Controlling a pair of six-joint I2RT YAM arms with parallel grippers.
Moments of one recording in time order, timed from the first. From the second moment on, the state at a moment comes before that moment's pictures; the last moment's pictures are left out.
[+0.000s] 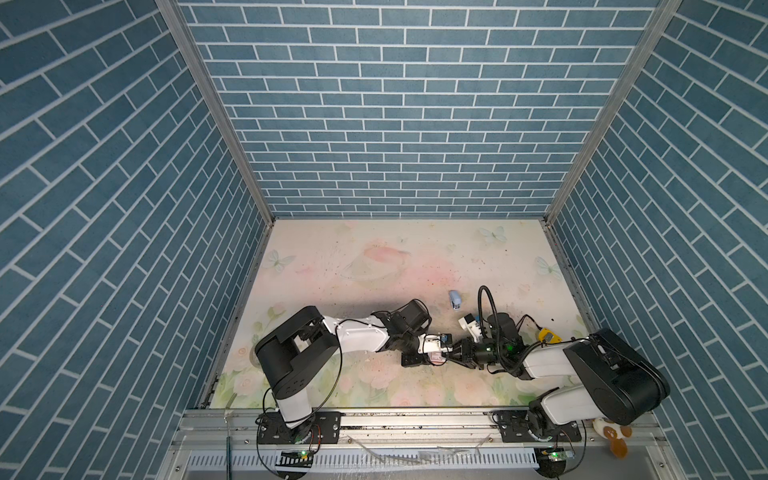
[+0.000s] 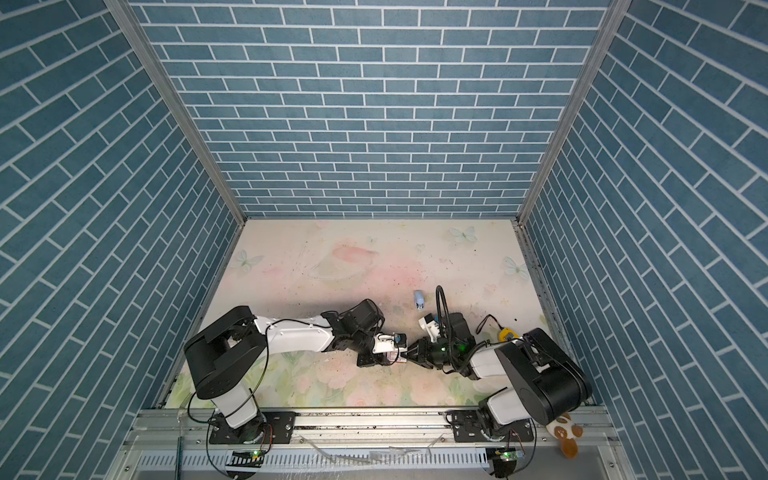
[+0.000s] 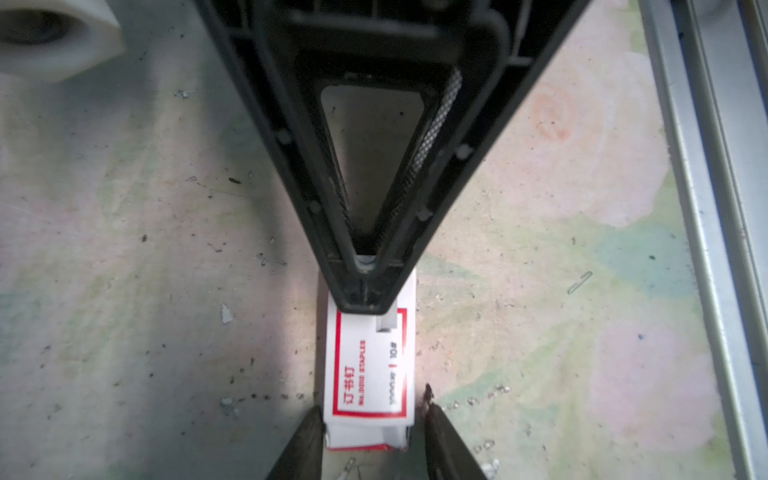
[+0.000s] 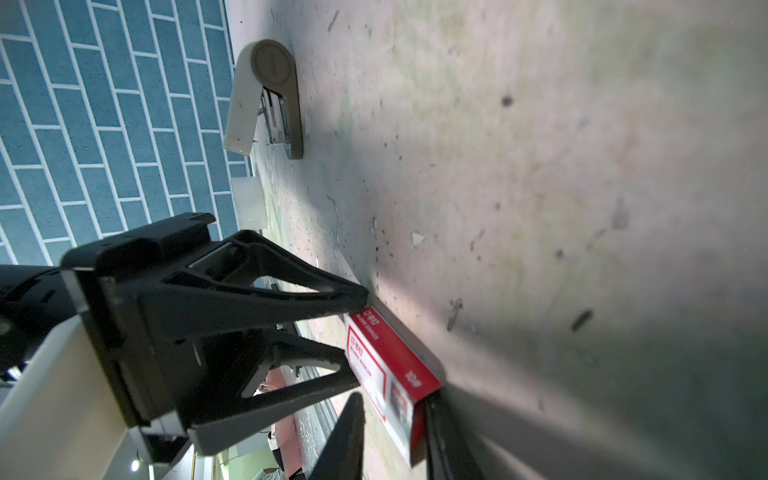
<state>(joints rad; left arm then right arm) -0.95 1.74 0.87 -0.20 0.37 0.59 0.51 1.44 0.19 0.47 -0.83 0.85</state>
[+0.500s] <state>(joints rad) -0.95 1.74 0.86 -0.21 0.38 0.59 0.51 1.41 0.18 0.42 -0.82 0.84</state>
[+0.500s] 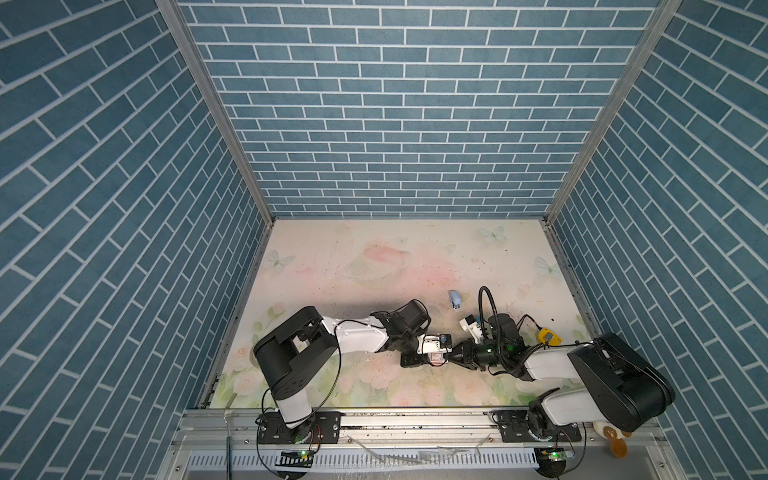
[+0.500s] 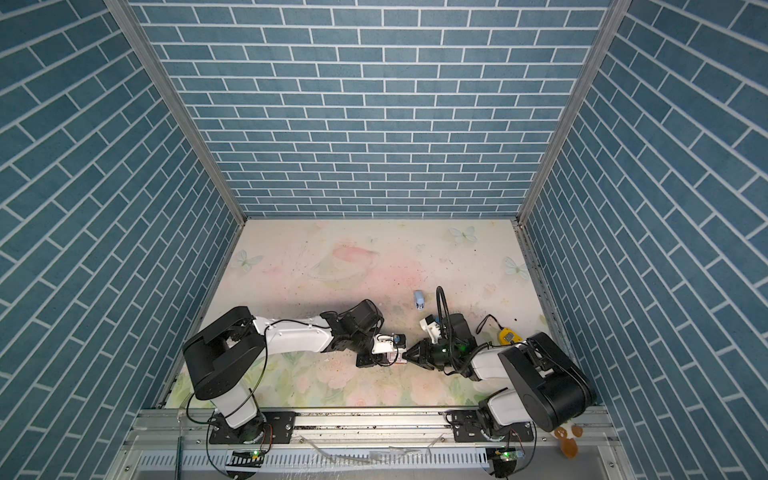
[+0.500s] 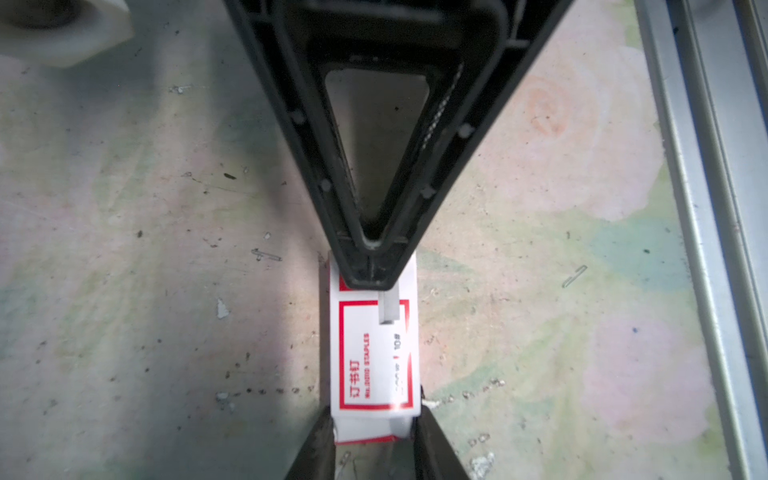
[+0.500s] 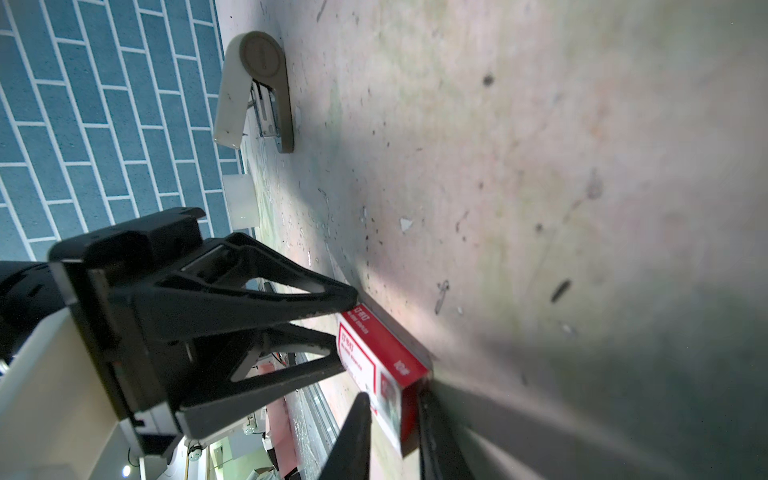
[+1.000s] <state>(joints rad) -0.95 1.74 0.86 -0.21 0.38 0.59 0.51 1.41 0.18 0.43 -0.82 0.84</state>
